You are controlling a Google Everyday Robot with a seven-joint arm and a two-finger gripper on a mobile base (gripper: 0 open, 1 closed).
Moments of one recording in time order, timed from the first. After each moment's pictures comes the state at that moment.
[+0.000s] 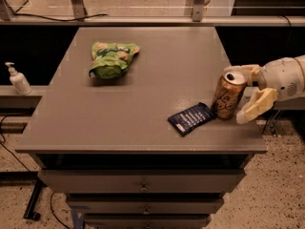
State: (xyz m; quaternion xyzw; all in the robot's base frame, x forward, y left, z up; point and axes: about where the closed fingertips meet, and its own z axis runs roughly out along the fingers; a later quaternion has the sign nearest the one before) arm 0.514 -0.195 0.878 -0.53 0.66 0.38 0.39
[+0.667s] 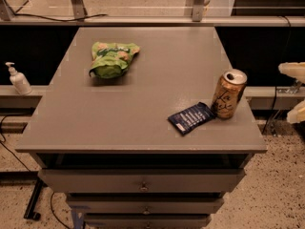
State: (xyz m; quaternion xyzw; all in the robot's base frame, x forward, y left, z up) arm 0.504 -0.307 0.892 -0.48 0.72 0.30 0.41
